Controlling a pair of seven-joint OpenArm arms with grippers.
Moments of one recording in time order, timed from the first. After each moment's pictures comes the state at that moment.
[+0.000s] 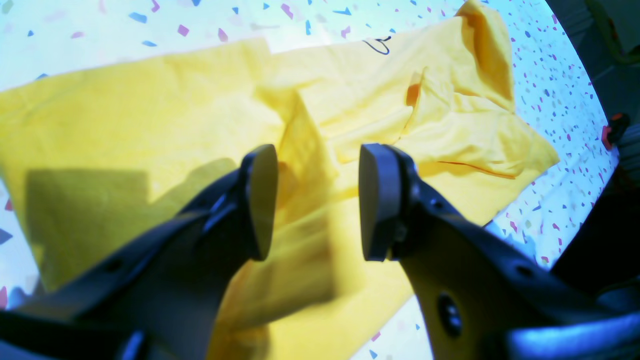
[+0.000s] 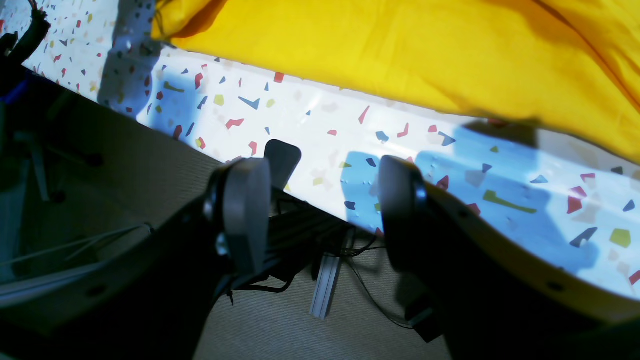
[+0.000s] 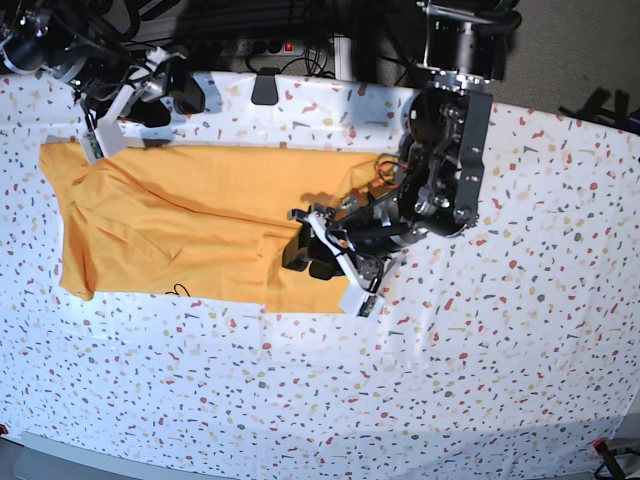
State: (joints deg) left arm -7.1 8.3 7.4 83.5 -25.0 -27.8 45.6; right arm -31.6 12.4 30.8 123.8 51.5 34.2 -71.1
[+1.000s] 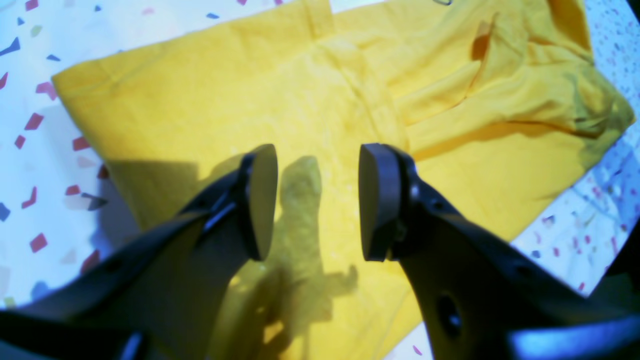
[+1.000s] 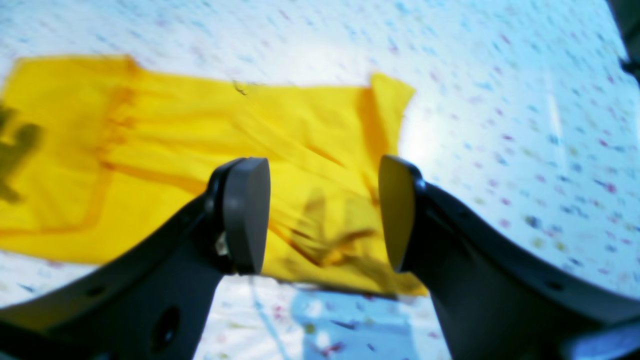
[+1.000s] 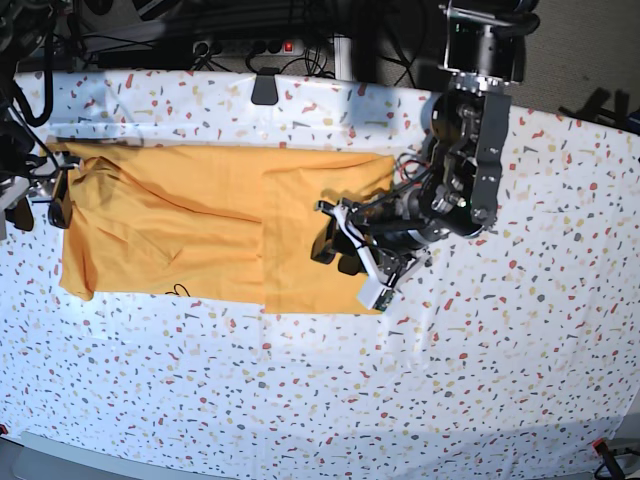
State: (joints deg) left arm -7.1 4.1 7.4 83.5 -20.5 -27.8 44.1; right arm -14.1 19.4 44.1 119.8 34.6 34.2 -61.3
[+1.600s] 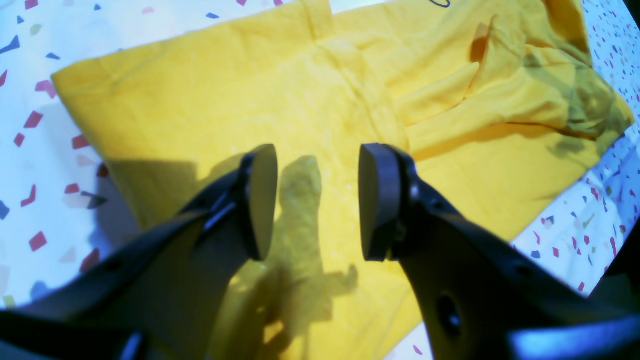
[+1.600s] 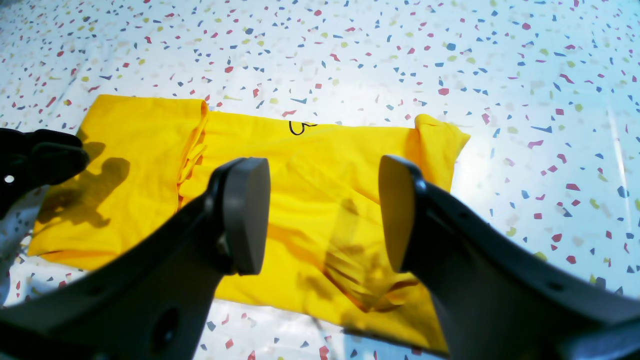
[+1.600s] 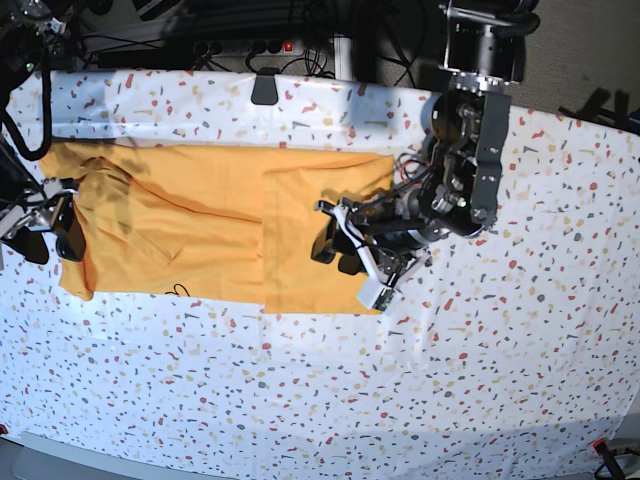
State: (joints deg) left arm -7.1 4.1 7.4 83.5 -20.5 -27.8 44.1; right arm -6.5 19.9 44.0 119.4 46.9 34.2 -69.9
